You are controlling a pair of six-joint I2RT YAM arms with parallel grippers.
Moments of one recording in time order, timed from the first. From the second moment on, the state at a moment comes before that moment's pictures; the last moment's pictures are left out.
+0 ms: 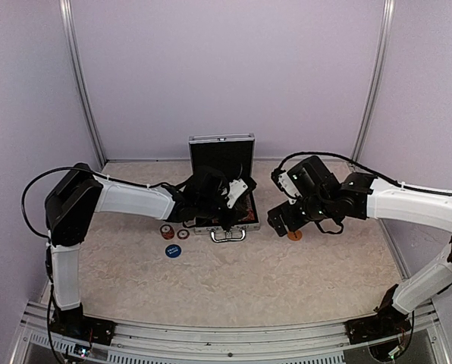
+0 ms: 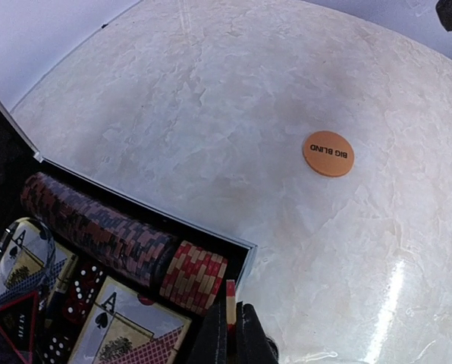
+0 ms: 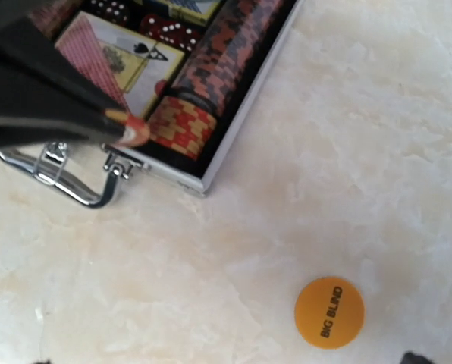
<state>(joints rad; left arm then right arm) -0.84 2.04 1.35 0.10 0.19 0.16 0.85 1.41 1.09 -0.53 0.27 0.18</state>
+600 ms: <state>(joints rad) -0.86 2.16 1.47 0.03 0.16 0.31 0.85 1.41 1.06 -0.53 0.27 0.20</state>
